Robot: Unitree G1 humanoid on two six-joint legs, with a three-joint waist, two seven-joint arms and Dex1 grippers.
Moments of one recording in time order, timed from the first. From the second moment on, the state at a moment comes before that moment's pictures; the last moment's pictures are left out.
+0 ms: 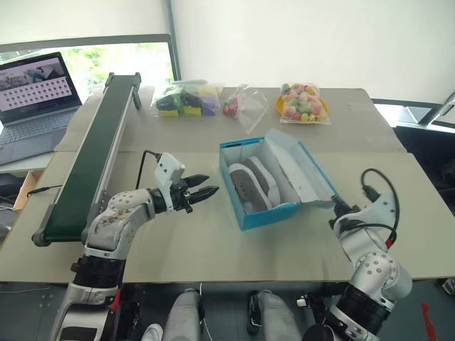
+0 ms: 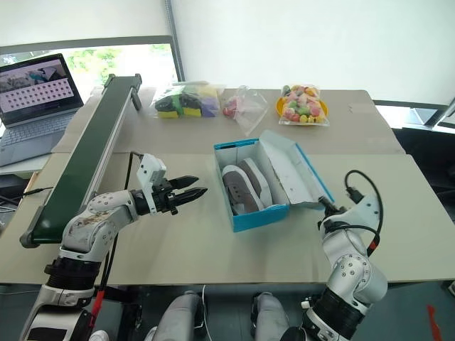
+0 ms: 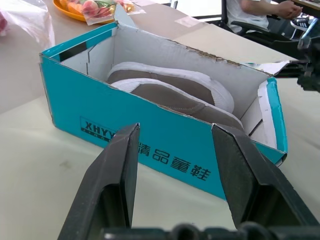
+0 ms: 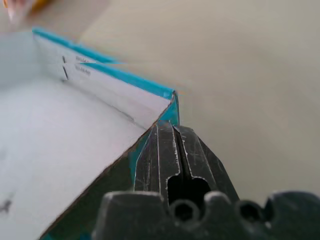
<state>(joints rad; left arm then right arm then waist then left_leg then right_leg) -0.43 0.48 -0.03 -0.07 -0.46 0.55 -0.81 -0.32 0.14 -0.68 -0.36 0.60 0.83 -0.37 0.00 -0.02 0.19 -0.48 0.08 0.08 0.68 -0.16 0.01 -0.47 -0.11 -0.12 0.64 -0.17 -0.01</state>
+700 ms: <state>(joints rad) -0.44 0.51 -0.02 -0.08 -0.46 0.57 -0.80 -0.26 -0.25 -0.41 -0.50 0.72 1.15 -0.45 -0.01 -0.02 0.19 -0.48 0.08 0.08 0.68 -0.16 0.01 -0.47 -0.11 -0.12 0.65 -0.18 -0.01</state>
